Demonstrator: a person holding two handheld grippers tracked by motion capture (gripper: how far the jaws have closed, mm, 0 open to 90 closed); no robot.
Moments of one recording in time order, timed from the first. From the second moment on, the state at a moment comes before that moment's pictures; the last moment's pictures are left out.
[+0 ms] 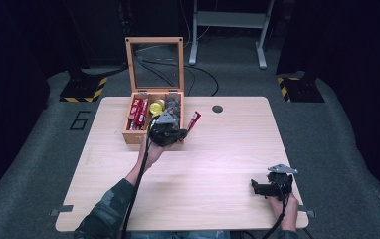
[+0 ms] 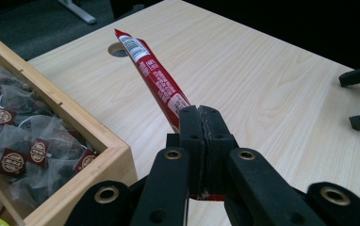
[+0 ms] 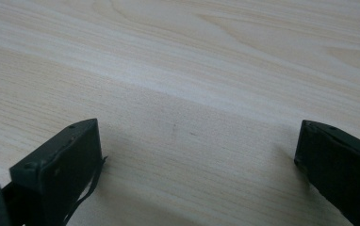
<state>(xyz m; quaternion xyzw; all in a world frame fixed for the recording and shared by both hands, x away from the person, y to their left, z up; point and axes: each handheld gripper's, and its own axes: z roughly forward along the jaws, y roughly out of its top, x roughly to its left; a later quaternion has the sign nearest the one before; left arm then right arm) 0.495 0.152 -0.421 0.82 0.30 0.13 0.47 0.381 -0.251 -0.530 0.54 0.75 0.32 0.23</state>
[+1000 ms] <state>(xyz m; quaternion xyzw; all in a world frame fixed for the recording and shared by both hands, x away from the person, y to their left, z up) 0.497 0.126 -0.474 0.84 0.31 0.10 0.43 0.381 -0.251 -0.530 0.54 0.75 0.32 0.23</state>
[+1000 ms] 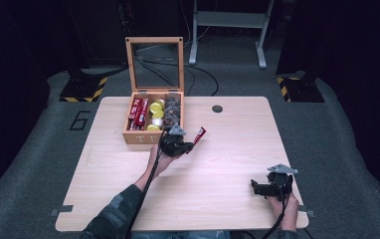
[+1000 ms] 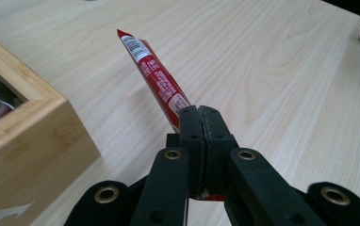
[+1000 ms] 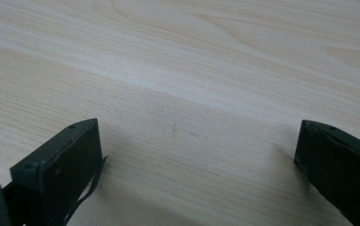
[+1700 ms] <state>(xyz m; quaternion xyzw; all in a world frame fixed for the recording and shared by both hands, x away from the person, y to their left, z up) 0.499 0.110 -0.503 0.86 0.31 0.08 0.40 0.381 -0.251 -0.530 0.54 0.75 0.32 0.23</state>
